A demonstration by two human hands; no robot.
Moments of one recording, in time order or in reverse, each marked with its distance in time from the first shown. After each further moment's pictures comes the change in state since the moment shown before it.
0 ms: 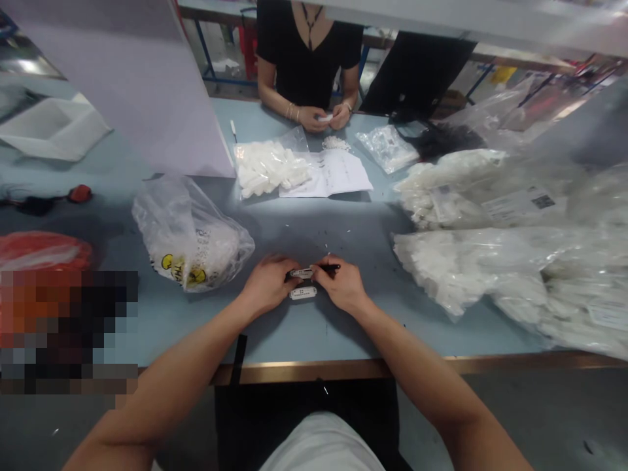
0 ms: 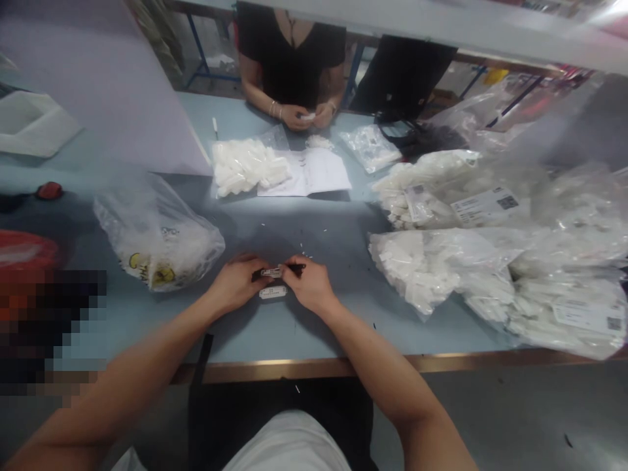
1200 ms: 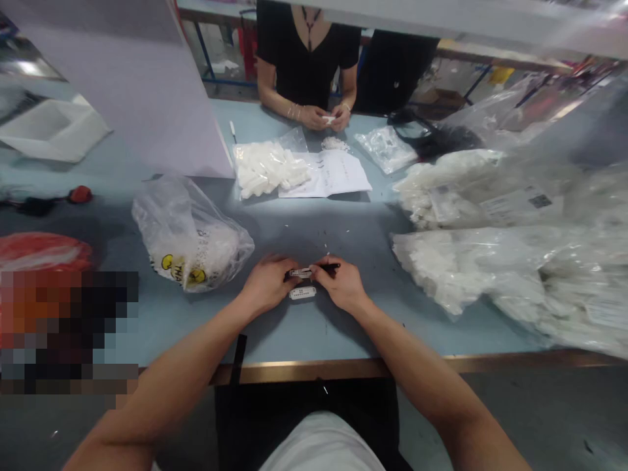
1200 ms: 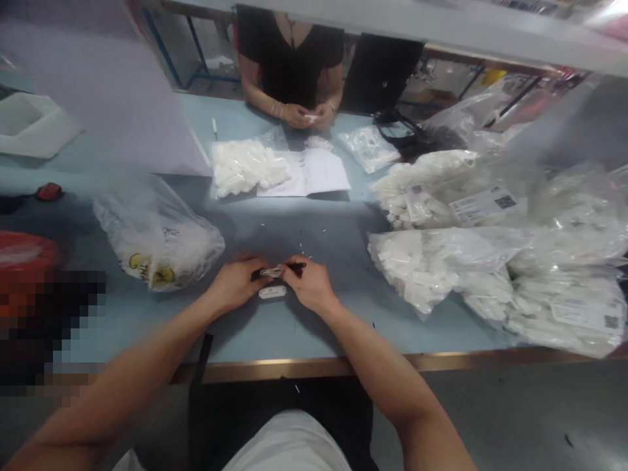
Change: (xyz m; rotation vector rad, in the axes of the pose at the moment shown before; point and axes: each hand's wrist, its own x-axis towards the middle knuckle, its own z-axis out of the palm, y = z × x) left_hand 0.000 0.003 -0.004 -0.035 -0.011 -0.013; right_hand 0.001 0.005 0.000 0.025 -0.034 0.004
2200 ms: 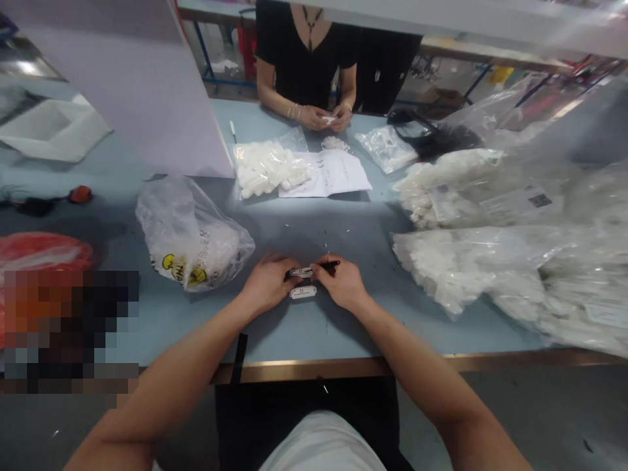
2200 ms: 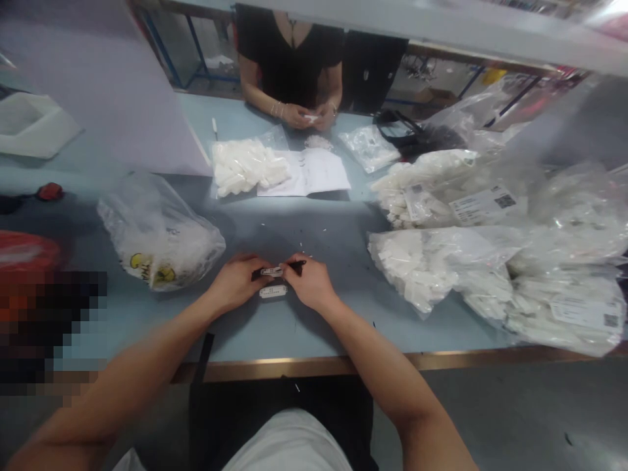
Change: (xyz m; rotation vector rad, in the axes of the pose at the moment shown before) left_hand 0.000 -0.002 0.000 -0.031 -0.002 0.001; right_hand 0.002 -0.002 -0.001 -0.018 0.007 0.020
